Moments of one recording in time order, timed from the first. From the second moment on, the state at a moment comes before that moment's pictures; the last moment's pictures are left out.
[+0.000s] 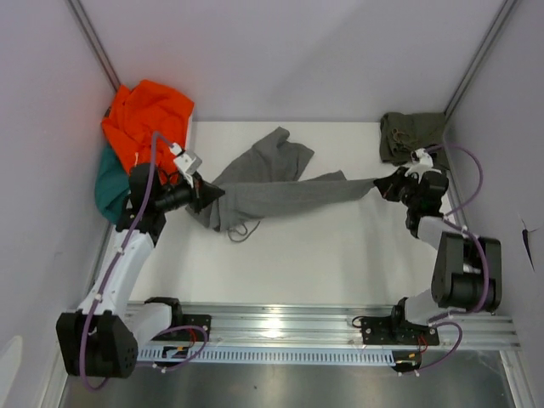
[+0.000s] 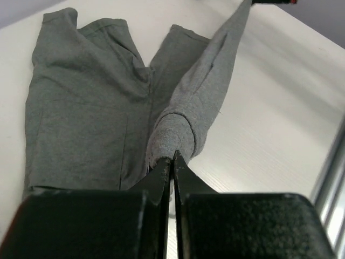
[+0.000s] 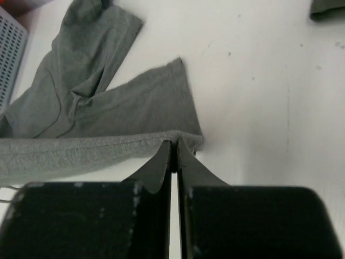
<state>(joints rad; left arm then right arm) -0.02 1.08 0.83 -0.11 0.87 0.11 -0.16 1.57 0.72 0.51 -0.54 0.36</state>
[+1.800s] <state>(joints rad) -0.27 0.95 0.75 -0.59 0.77 0.45 -0.04 1.20 0.56 0.65 -0.12 0.22</state>
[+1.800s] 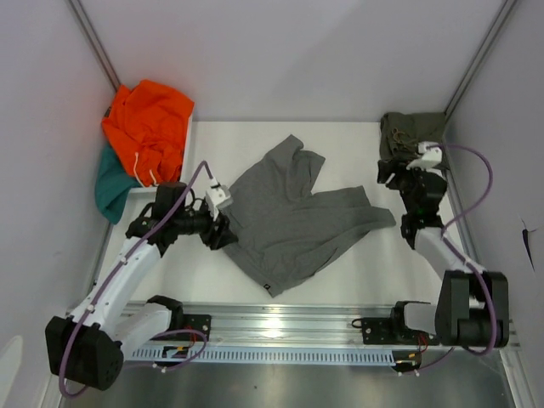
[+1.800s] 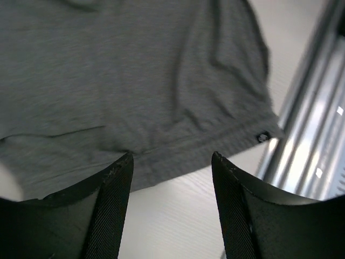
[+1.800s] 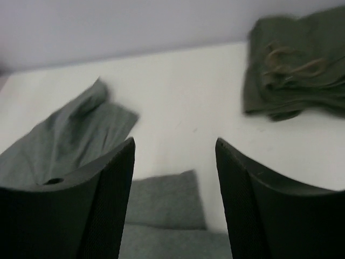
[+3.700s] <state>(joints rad) 0.03 1.52 1.00 -0.61 0.42 0.28 0.29 2.39 1.89 -0.21 -0.17 0.09</state>
